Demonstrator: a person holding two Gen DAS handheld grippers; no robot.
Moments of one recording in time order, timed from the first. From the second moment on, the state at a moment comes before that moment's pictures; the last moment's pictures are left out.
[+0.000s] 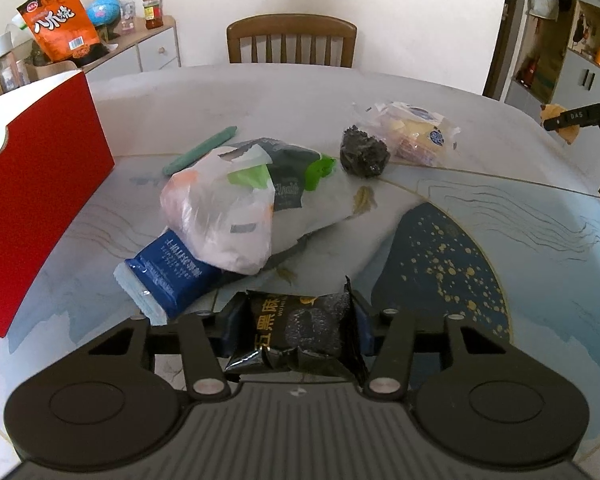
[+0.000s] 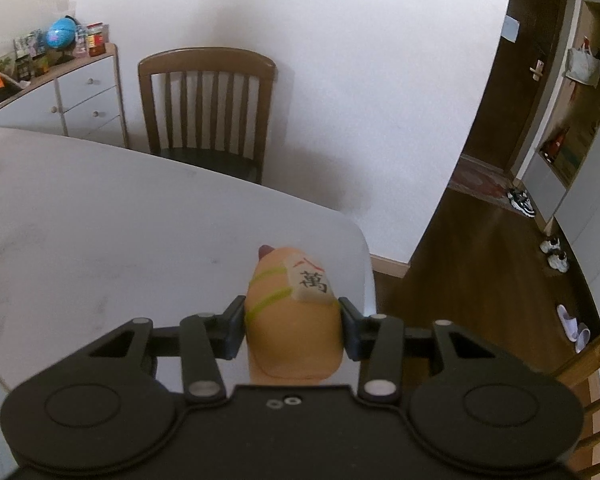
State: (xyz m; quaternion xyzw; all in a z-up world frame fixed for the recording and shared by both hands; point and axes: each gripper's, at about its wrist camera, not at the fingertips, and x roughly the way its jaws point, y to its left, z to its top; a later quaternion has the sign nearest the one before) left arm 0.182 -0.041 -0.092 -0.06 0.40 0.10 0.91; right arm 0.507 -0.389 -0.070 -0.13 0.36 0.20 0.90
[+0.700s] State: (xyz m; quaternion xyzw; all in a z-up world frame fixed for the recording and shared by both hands) left arm 0.139 -0.054 -0.034 -0.04 0.38 0.06 0.92; right arm 0.411 -0.371 -0.001 -0.12 0.36 0.24 0.89
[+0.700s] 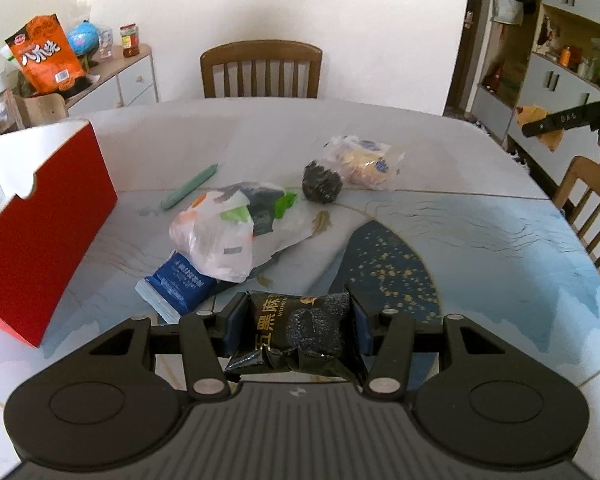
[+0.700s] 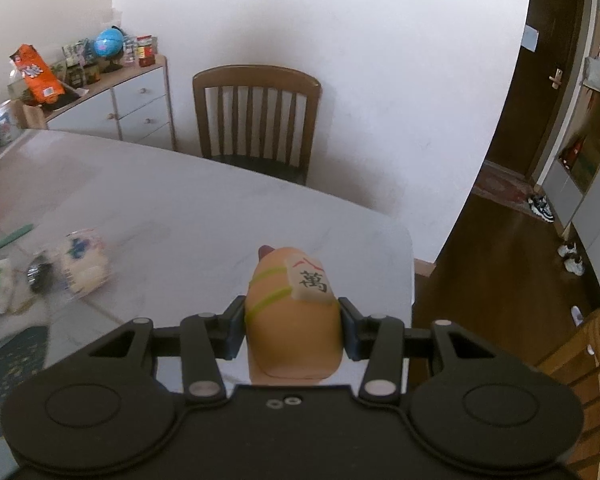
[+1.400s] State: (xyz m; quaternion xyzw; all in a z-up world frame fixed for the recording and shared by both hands) left arm 0.102 -0.041 0.027 -0.05 0.36 0.04 0.93; right arm 0.297 -0.308 0.066 -0.15 0.34 0.37 0.85
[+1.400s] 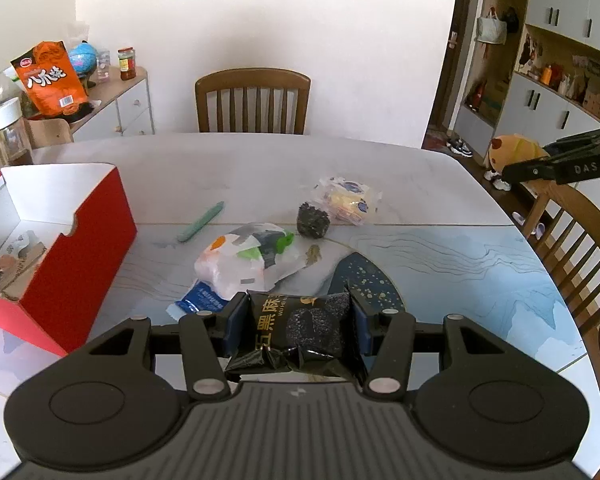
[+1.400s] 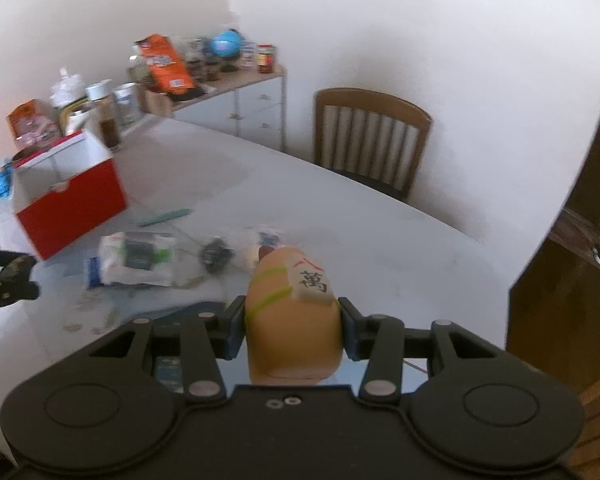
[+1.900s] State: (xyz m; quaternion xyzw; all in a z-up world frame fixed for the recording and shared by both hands) left arm 0.085 0.018 0.050 -0.05 0.35 0.00 0.94; right arm 0.233 -0.230 0.092 -0.20 0.33 0.45 0.81
